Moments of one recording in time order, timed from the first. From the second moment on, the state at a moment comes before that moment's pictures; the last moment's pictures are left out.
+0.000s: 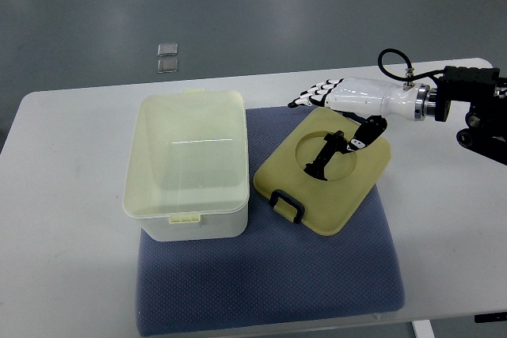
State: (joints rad) left arm 0.02 0.00 -0.04 -0.16 0.03 0.03 0.11; right arm 1.08 -0.62 0.12 1.08 -1.57 0.04 0.57
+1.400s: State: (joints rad) left arm 0.02 0.00 -0.04 -0.16 0.03 0.03 0.11; right arm 0.87 -0.35 0.48 0.78 0.36 0.36 -0.05
